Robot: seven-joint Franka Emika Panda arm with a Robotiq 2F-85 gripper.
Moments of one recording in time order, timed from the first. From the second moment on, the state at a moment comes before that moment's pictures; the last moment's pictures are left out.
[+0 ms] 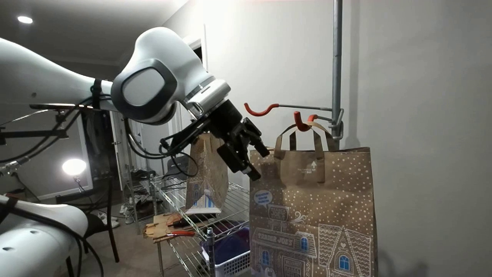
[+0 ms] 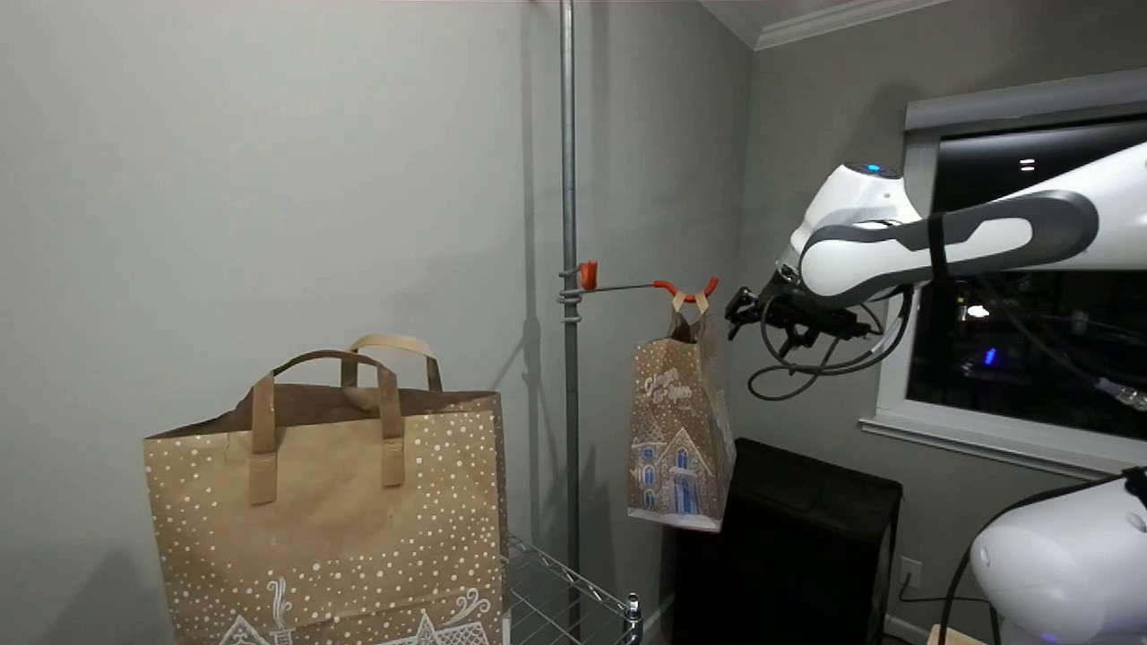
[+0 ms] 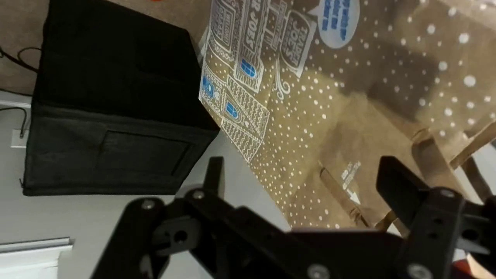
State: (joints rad) arm -0.41 -0.80 0.06 -2.59 -0.08 2.43 0.76
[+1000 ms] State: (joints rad) arm -0.39 -0.69 0.16 -2.42 -0.05 2.57 0.93
